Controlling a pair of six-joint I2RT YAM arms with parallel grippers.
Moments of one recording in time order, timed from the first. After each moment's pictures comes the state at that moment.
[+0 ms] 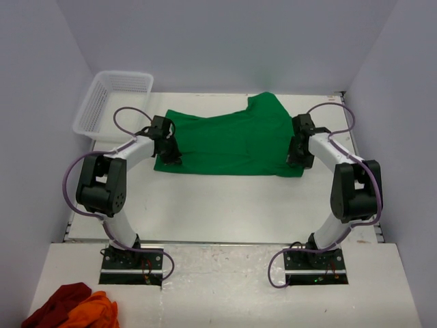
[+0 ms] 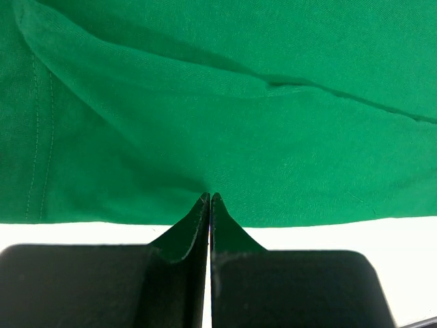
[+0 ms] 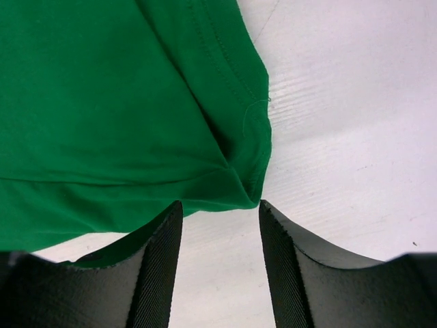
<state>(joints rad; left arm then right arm) -0.24 1.78 1.13 -0.44 0.12 -0.59 0.13 1.70 1.17 -0.72 0.23 0.41</state>
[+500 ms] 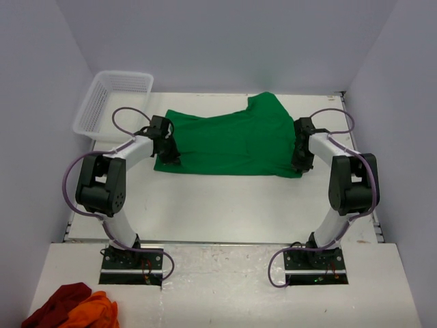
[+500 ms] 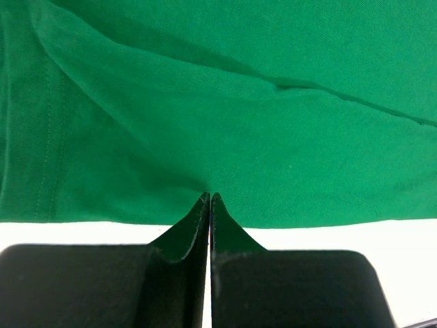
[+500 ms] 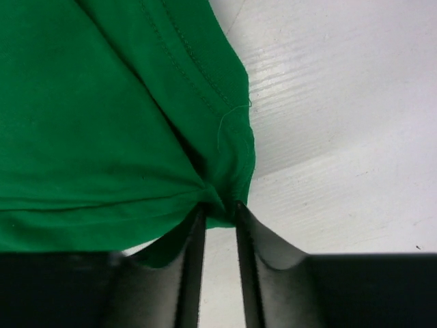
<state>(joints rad) -0.23 1.78 1.13 -0.45 0.12 -0.59 0.08 1.77 1.16 -0.72 0.22 0.40</state>
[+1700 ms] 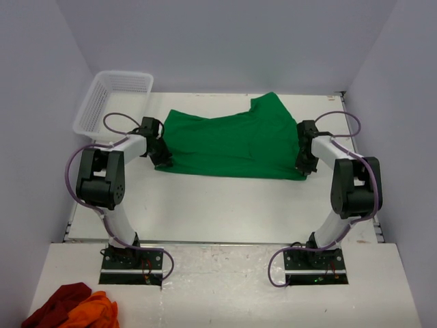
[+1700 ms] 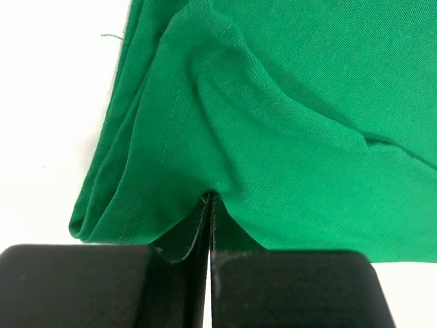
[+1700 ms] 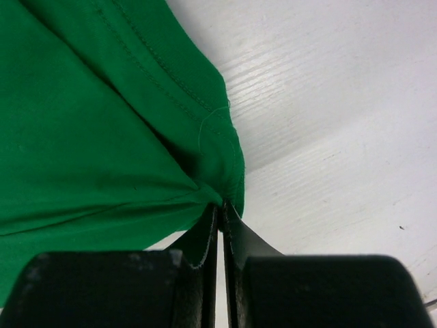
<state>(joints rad) -0.12 1.85 1.13 -0.46 0.12 -0.61 0.06 1.74 1.11 -0.72 0.30 0.45</state>
